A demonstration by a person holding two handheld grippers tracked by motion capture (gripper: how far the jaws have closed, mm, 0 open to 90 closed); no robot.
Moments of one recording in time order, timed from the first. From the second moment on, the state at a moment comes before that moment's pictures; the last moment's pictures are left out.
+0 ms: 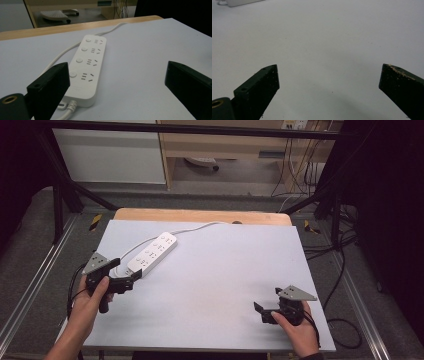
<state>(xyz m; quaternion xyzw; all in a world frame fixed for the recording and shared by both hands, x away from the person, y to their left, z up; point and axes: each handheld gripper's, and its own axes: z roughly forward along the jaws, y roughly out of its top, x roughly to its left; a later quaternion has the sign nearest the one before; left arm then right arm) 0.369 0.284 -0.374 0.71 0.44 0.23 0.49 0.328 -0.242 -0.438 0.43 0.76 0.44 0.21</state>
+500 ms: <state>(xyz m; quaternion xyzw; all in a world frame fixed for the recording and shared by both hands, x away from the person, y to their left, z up) 0.345 0.293 -0.384 0.70 0.45 0.24 0.50 0.329 -0.243 -0.438 0.43 0.76 0.44 0.21</state>
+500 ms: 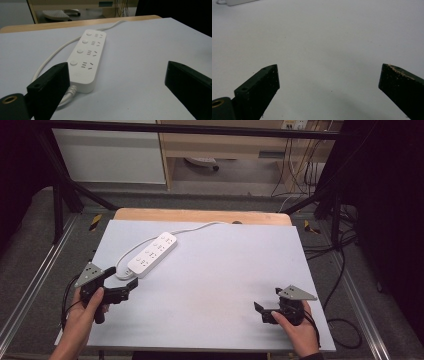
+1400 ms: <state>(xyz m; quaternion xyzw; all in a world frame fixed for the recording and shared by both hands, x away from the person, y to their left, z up) 0.315 0.269 -0.412 0.73 0.42 0.21 0.49 0.330 -0.245 -0.439 0.44 0.76 0.43 0.21</state>
